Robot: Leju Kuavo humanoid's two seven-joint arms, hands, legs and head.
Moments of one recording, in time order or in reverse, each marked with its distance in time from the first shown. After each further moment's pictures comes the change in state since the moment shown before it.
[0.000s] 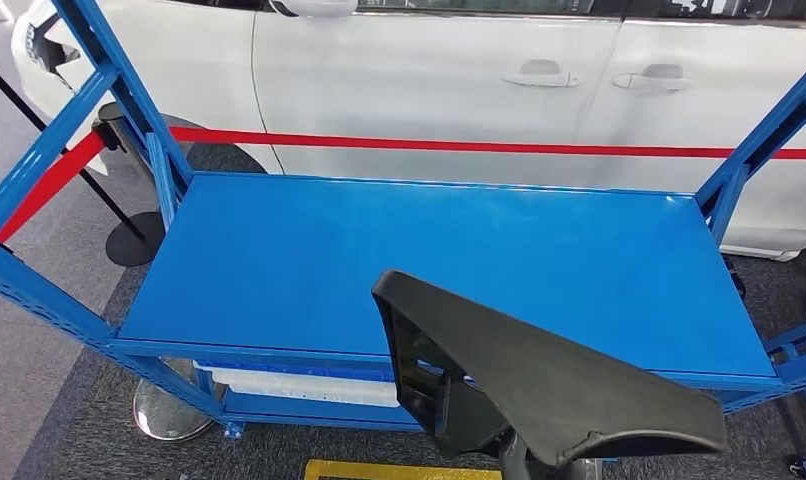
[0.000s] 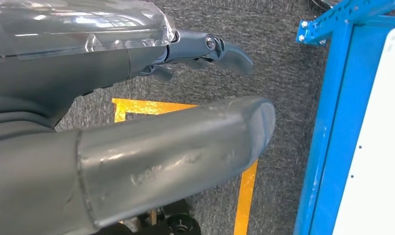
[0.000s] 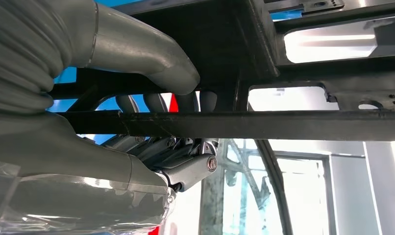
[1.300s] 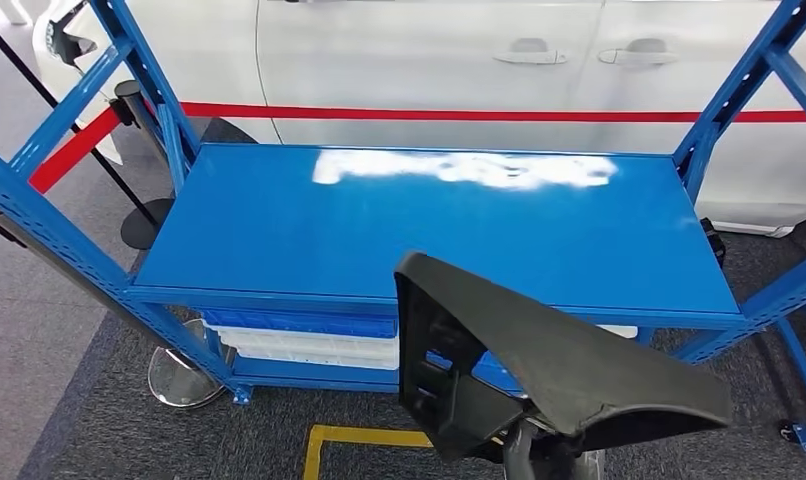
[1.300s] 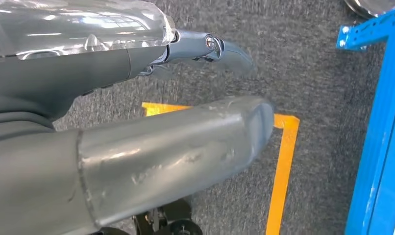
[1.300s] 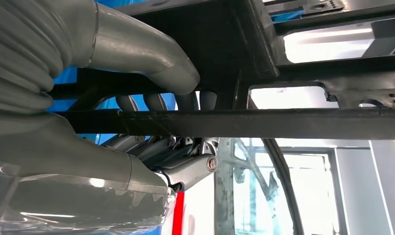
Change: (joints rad) left arm 0.004 0.025 0.011 -0.001 -0.017 -0.019 -0.001; right arm 0.003 -0.002 -0.003 0.000 -0.027 -0.005 0.019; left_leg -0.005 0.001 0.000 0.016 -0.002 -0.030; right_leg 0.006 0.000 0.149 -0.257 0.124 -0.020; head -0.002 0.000
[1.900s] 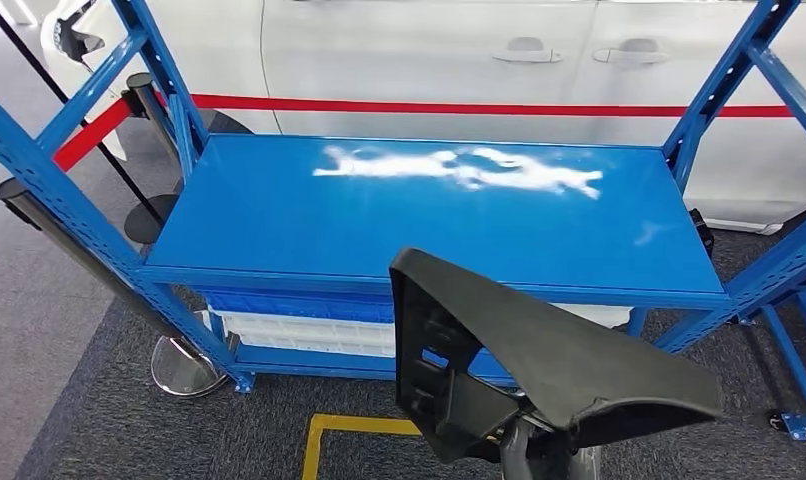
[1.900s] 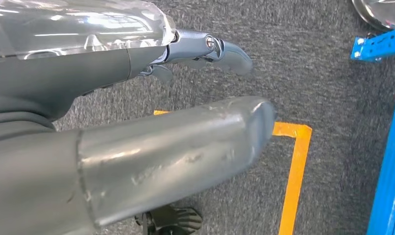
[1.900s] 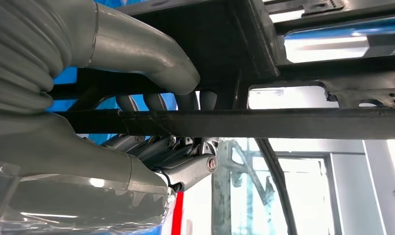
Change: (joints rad) left arm -0.003 0.013 0.000 0.000 -0.009 -0.007 -0.002; right arm -0.003 0.001 -0.001 0.002 -0.004 0.002 0.000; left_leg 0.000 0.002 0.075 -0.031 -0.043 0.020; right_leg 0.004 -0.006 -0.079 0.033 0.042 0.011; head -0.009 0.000
